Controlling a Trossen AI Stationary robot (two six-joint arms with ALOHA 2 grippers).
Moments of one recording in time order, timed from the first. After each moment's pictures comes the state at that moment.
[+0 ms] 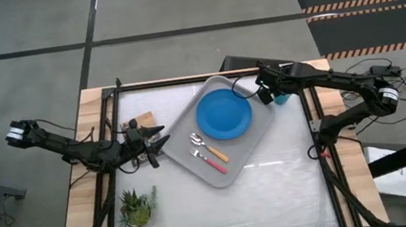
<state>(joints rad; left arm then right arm) -0.33 0.77 0.35 0.41 -0.77 -0.18 -0.53 1.33 1.05 -1.08 0.50 0.56</state>
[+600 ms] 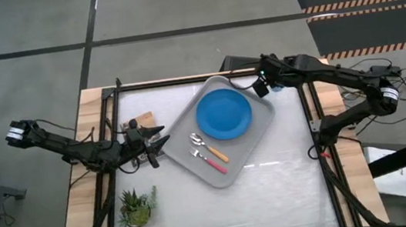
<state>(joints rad) -0.33 0.77 0.34 0.41 -0.77 -0.18 -0.50 1.33 1.24 -1.09 0.50 0.49</state>
